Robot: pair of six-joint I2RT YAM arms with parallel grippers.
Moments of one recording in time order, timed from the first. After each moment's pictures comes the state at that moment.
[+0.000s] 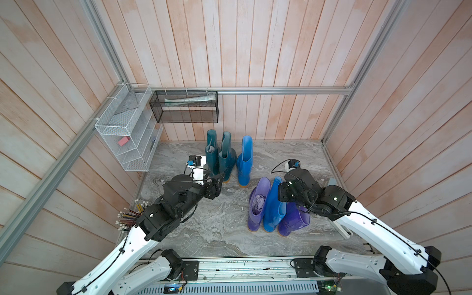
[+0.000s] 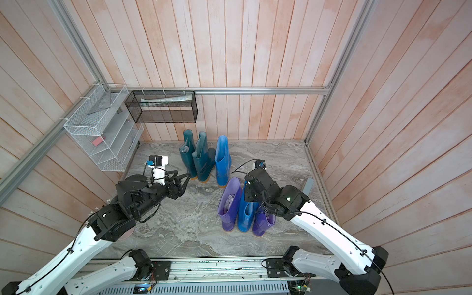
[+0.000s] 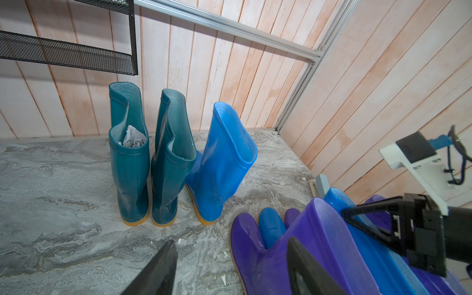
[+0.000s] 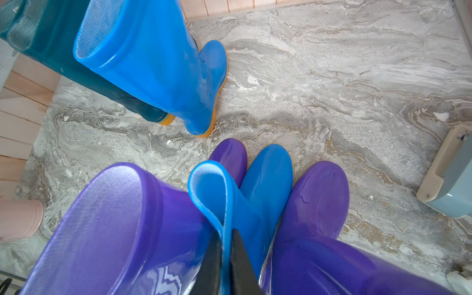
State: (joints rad) left arm -0.73 0.85 1.03 -0.43 -0.16 -0.35; right arm 0.86 1.09 1.22 -0.95 0.34 0.68
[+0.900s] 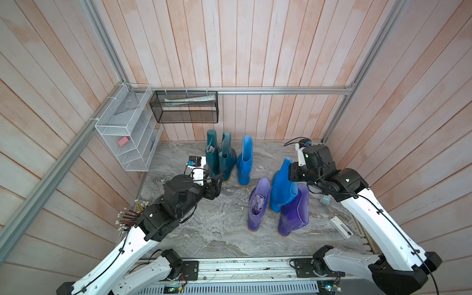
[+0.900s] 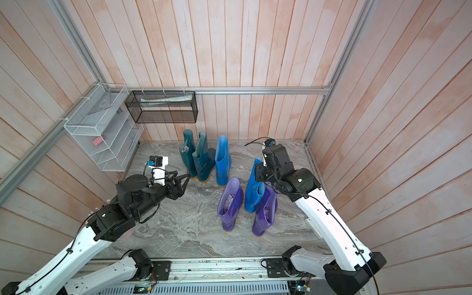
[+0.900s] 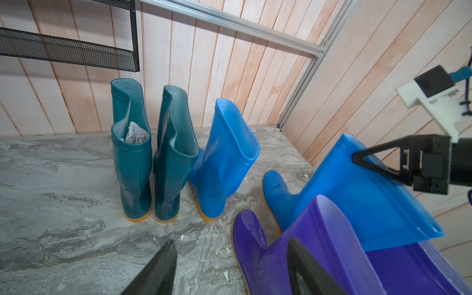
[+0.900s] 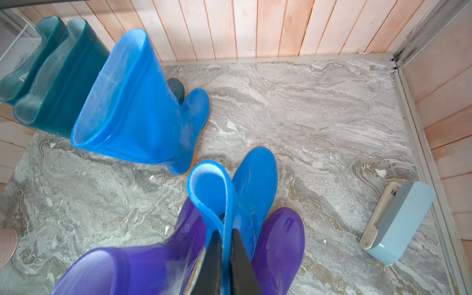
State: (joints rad) left arm -0.73 0.85 1.04 -0.46 -0.16 -0.35; right arm 0.54 1.20 1.45 -0.95 0.19 0.36
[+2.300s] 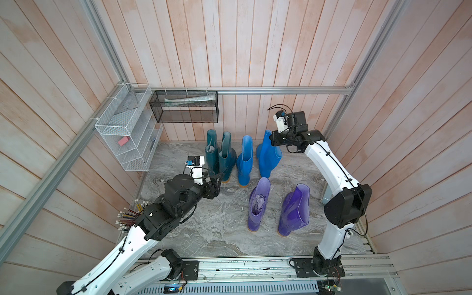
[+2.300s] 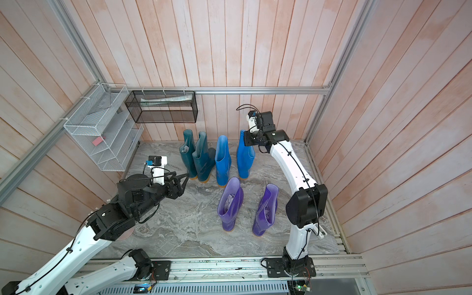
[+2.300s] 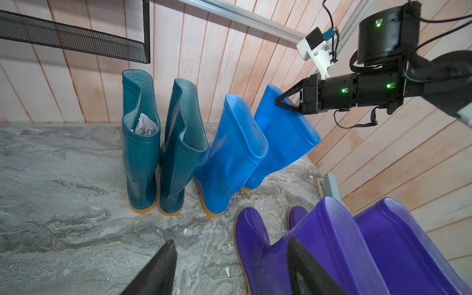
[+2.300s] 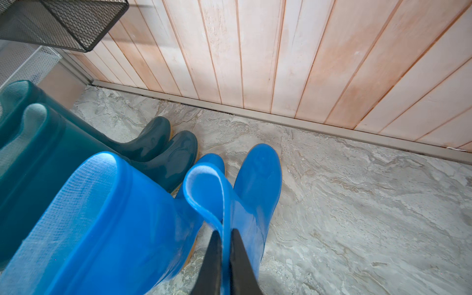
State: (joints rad) left arm -0.73 0.86 1.05 -0.49 -0.20 -0.39; right arm 0.35 1.87 1.95 -0.73 -0.16 0.11
